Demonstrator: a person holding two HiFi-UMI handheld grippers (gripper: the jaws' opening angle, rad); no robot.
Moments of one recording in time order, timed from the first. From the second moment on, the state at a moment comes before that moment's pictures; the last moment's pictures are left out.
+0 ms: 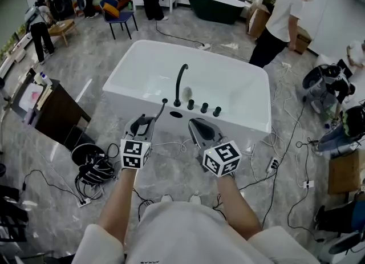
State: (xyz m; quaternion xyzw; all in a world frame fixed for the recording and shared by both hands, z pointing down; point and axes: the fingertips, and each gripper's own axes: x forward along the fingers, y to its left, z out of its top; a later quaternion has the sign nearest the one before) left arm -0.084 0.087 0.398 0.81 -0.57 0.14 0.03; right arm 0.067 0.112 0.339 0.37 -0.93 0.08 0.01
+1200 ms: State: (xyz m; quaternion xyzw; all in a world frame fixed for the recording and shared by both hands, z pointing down) left arm -0.115 0.061 0.398 0.85 -0.52 0.11 0.04; right arm 0.019 0.100 0.331 0.42 -0.90 0.08 0.01
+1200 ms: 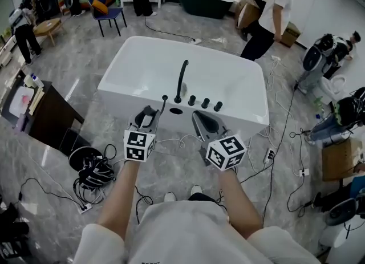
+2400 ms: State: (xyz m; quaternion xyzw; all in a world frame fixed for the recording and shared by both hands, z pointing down) left arm -0.125 -0.036 0.362 0.84 -0.54 0.10 0.00; right arm 0.004 -0.018 0.352 0.38 -0.92 0.11 0.00
